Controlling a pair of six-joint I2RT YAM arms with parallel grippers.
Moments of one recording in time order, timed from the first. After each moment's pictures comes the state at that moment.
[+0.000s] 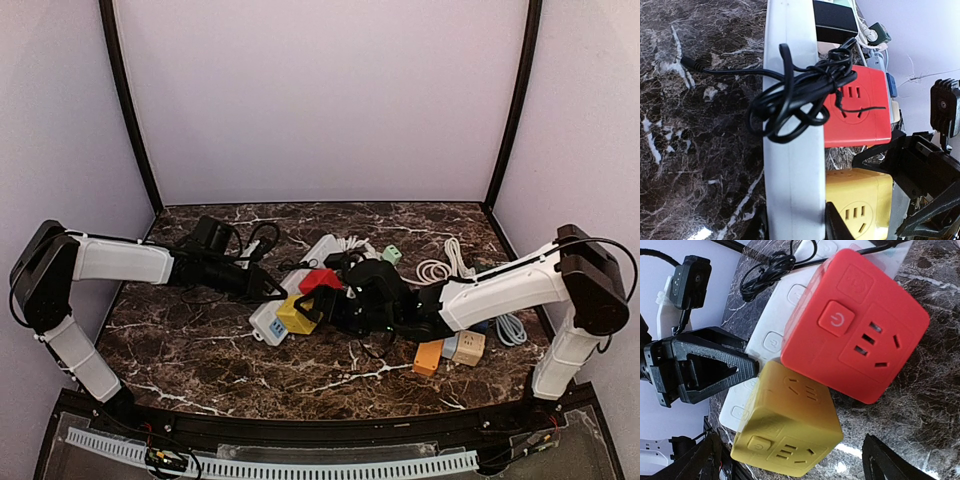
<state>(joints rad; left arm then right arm) -0.56 1.62 0.90 -0.09 0.63 -0.48 1.11 1.69 0.92 0.20 0.11 1.09</state>
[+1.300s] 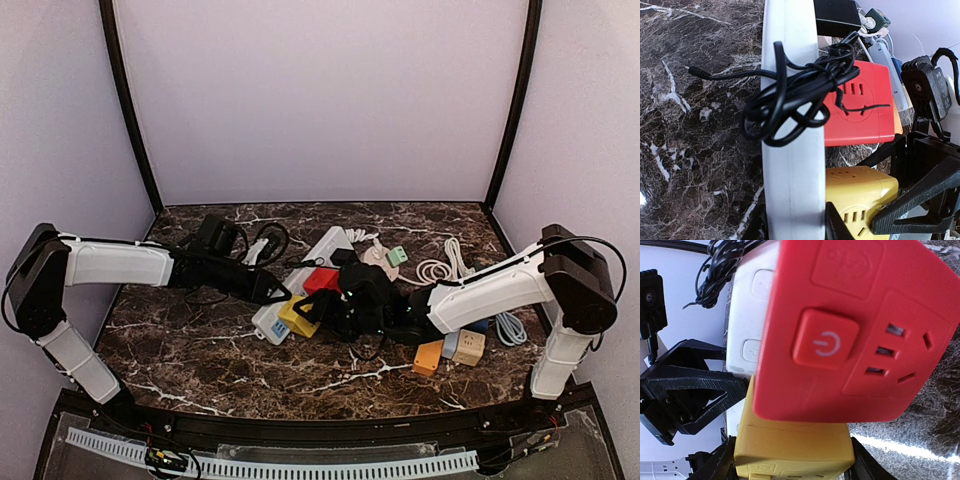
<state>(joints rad) -0.63 1.58 0.92 -0.13 0.50 -0.32 1.13 1.77 0.95 0.25 0.12 1.27</state>
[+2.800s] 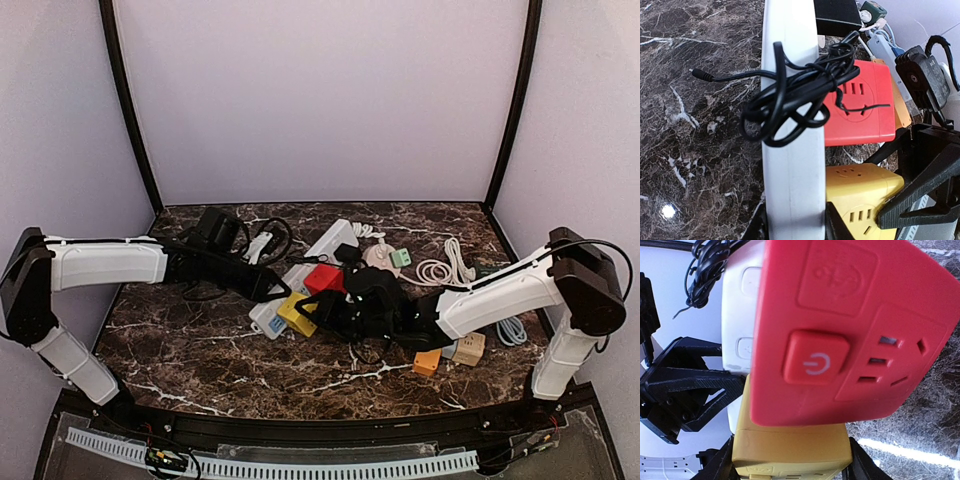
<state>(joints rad) -0.67 1.53 0.97 -0.24 0.38 -0.19 1.14 1.72 0.89 0.34 0.14 1.28</state>
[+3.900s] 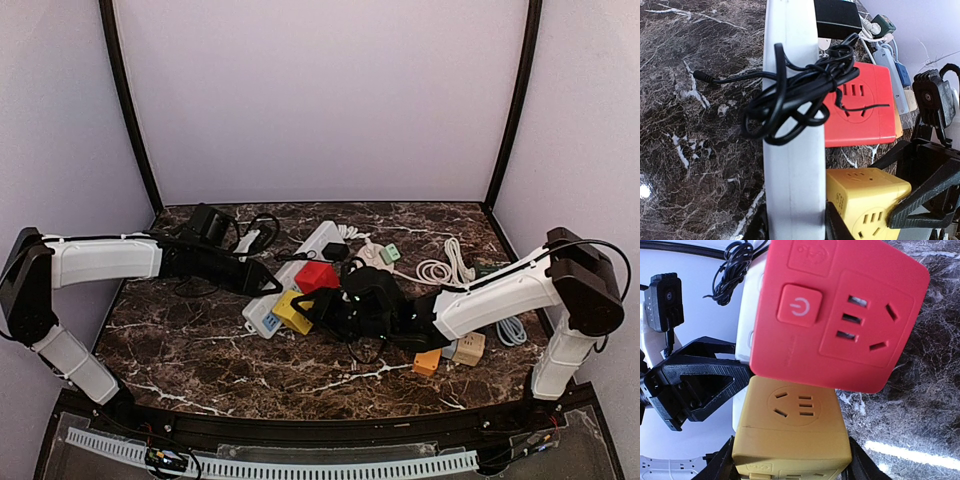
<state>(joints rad) -0.58 1.52 0.97 -0.27 0.46 -0.30 1.16 1.73 0.90 0.36 0.16 1.30</state>
